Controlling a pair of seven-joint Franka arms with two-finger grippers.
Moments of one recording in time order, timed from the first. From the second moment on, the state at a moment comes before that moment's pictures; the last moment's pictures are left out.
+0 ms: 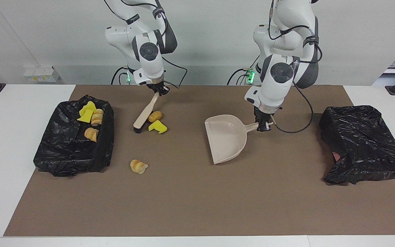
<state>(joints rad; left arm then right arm) -0.56 0.07 0.06 -2.10 0.01 2.09 1.06 0.04 -0.16 0.37 -2.41 0.21 1.98 0.63</state>
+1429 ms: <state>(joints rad) -0.67 0.04 0.06 -2.20 0.03 2.22 0.93 0.19 0.06 0.37 -2.01 0.19 1.87 0.48</state>
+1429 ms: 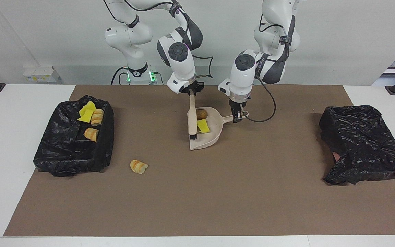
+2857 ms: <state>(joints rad) -0.68 0.04 0.05 -2.20 0.03 2.18 0.57 -0.13 0.37 0.39 -1.79 -0.37 1.75 0.16</state>
